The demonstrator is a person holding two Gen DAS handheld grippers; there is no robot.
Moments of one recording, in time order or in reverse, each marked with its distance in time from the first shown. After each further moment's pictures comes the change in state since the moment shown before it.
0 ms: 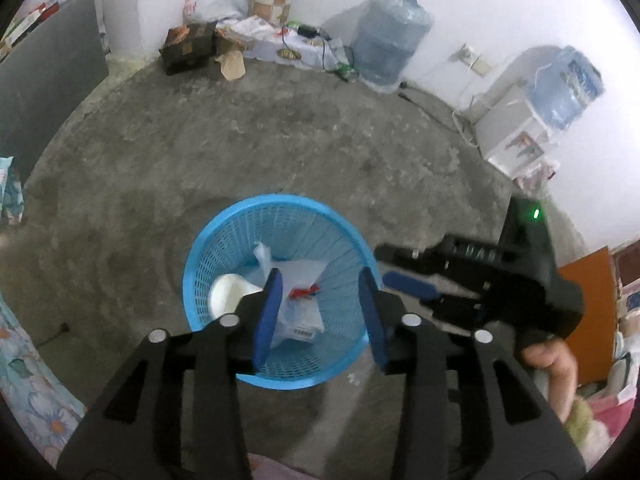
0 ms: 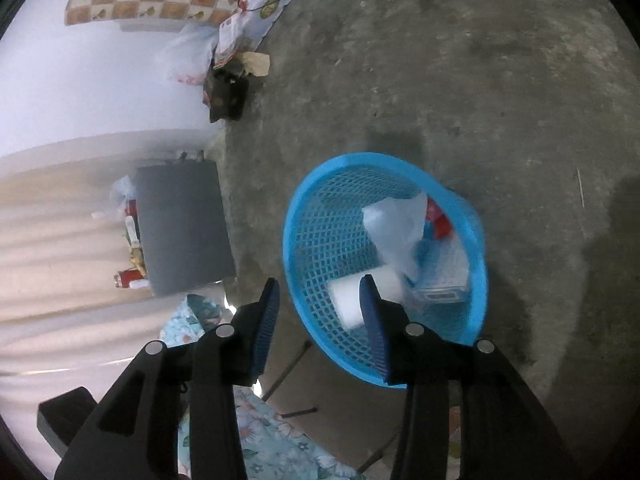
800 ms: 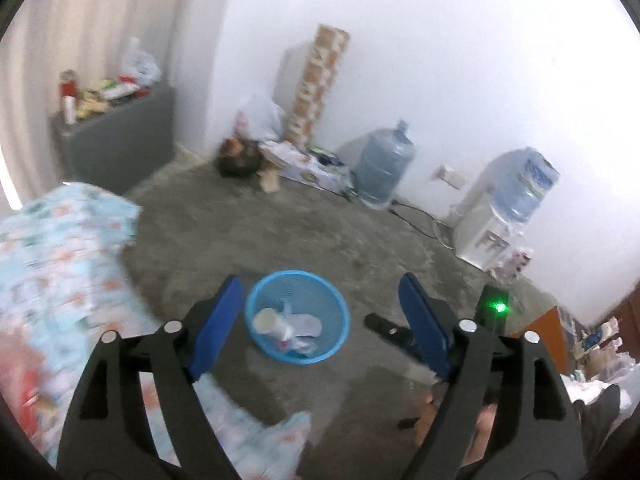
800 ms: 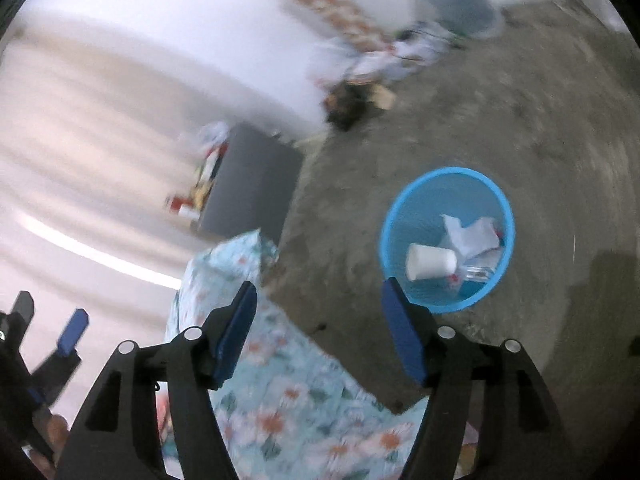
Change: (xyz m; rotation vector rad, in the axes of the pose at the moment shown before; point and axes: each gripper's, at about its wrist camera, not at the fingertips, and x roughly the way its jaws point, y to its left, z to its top) left arm -0.349 -0.031 -0.106 -0.090 -0.418 0.079; right arm -0.168 0.130 -0.204 -0.564 -0.121 0.086
